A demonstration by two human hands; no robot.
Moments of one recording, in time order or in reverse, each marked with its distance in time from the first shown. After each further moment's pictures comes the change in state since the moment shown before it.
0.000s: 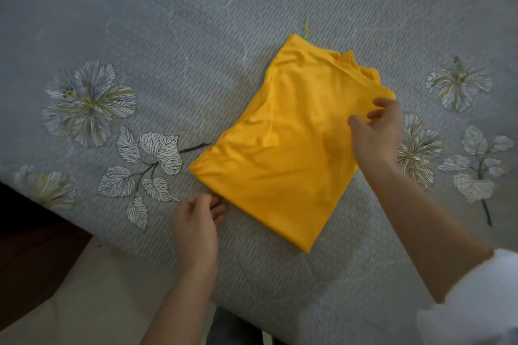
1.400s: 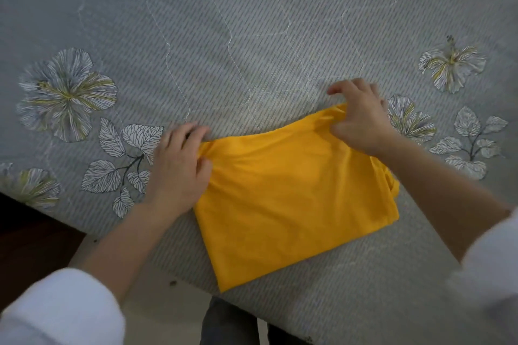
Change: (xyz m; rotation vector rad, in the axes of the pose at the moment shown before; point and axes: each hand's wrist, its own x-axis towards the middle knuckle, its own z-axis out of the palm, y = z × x) left_hand 0.060 0.052 0.003 1.217 -0.354 0.991; right_hand 0.016 -0.007 -0.016 -0.560 -0.493 -0.406
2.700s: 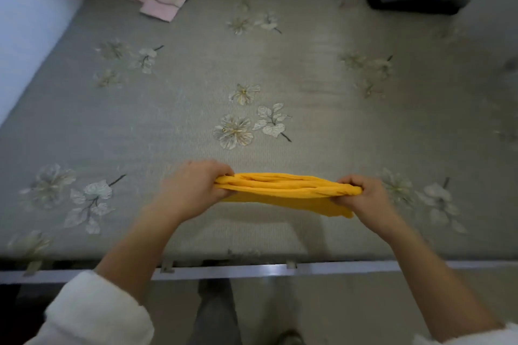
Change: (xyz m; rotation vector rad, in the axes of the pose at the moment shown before) left_hand -0.217 0.292 -0.103 0.222 -0.233 0.723; right_hand -0.496 0.121 -0.087 0.721 0.497 0.253
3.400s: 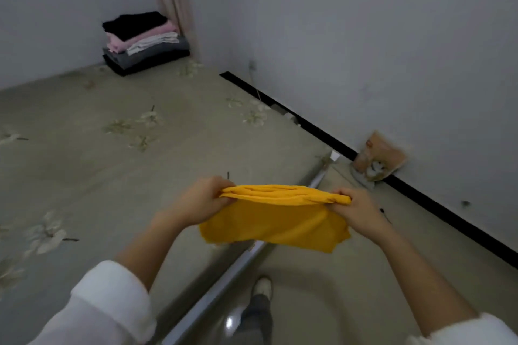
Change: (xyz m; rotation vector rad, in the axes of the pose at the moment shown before) left_hand 0.113 0.487 0.102 -0.078 -0.338 0.761; right_hand -0.312 0.164 -0.349 -0.006 0.631 0.343
